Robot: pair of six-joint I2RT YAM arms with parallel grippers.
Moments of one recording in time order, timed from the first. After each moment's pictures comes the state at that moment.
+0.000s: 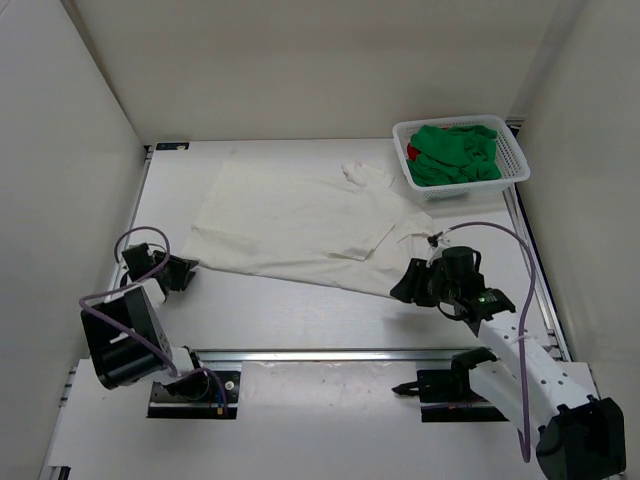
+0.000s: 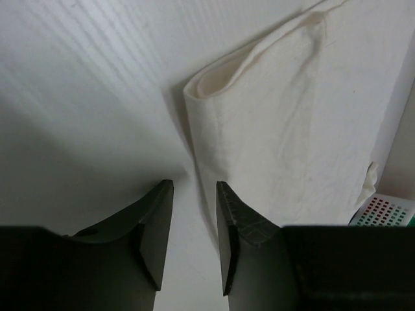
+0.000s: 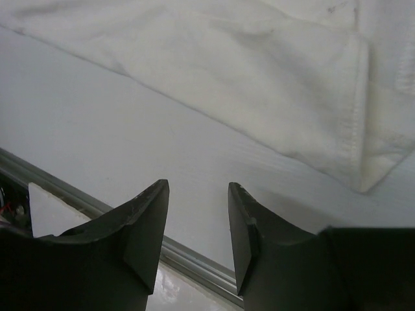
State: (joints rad) left arm 0.45 1.35 0.42 0.10 0.30 -0.89; right arm 0.28 0.79 0.45 -0.41 -0.33 0.48
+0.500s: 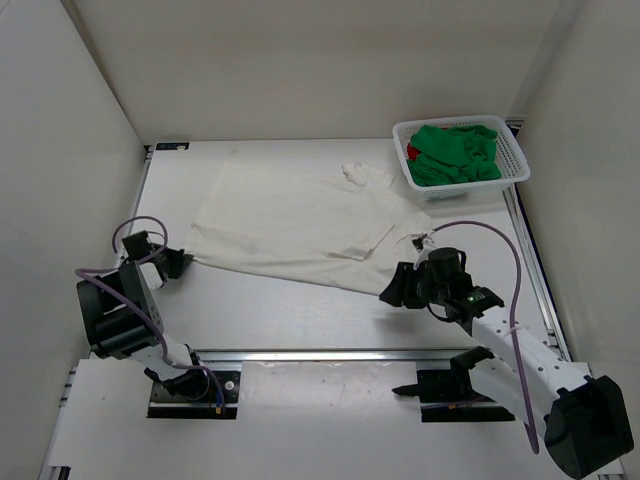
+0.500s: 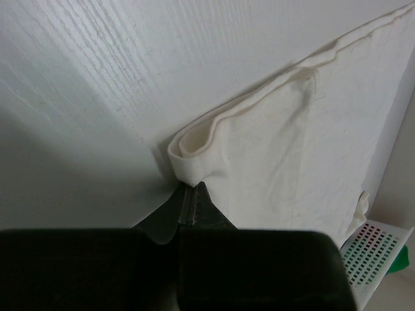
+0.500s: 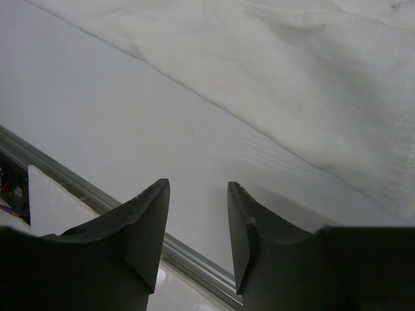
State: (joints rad) left arm 0.42 1.54 0.54 0.18 0.24 -0.94; right arm 0.40 0.85 0.42 -0.31 -0.34 0.49
